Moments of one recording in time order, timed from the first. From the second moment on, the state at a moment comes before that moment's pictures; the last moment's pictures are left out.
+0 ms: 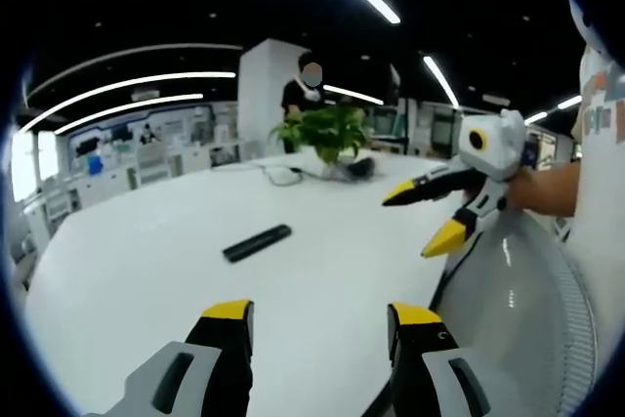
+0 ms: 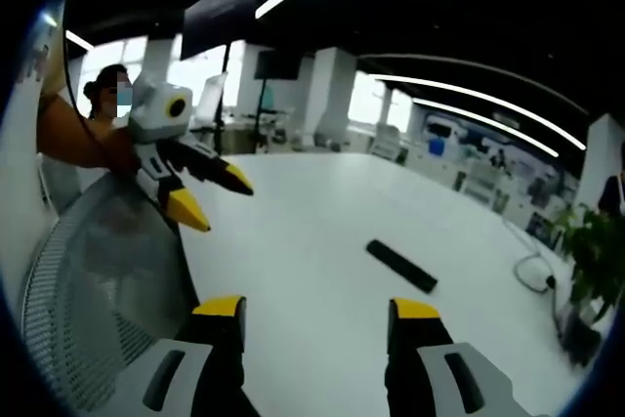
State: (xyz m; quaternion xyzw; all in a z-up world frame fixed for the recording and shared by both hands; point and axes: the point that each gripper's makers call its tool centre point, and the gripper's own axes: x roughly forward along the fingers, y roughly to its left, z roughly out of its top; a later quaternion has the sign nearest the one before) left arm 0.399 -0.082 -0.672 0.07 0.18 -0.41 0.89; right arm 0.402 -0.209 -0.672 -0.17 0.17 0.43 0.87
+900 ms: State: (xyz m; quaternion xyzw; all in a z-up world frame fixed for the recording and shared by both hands) left arm 0.400 -0.080 -0.651 0.07 0.13 -0.42 0.90; right arm 0.395 -0.202 -0.694 -0.18 0.22 0.44 0.85
